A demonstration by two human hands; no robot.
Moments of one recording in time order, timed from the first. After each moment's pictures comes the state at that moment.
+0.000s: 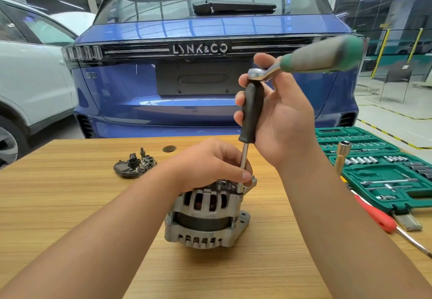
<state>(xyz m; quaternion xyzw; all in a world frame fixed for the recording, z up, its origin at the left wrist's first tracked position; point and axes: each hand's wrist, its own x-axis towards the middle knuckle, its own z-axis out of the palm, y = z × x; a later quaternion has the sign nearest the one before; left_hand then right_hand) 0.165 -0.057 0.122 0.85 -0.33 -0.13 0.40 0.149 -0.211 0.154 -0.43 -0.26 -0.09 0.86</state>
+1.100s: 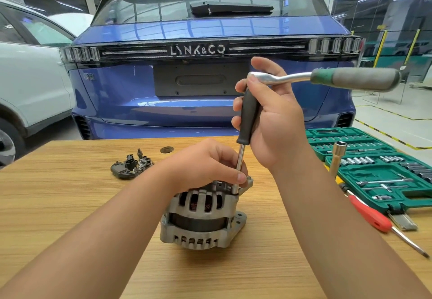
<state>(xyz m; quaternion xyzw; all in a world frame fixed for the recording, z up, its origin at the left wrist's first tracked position) 0.165 -0.058 0.124 0.85 -0.33 -0.13 0.39 0.146 -0.207 0.155 -0.49 -0.22 -0.16 0.83</state>
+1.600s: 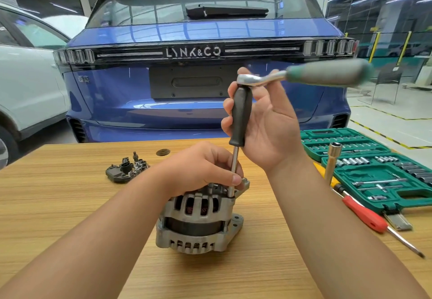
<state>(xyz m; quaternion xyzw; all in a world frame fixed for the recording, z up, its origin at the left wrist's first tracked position) 0.169 -0.057 0.121 0.83 -0.34 -0.14 0.41 0.161 -0.218 0.145 -0.36 -0.26 0.02 0.90</state>
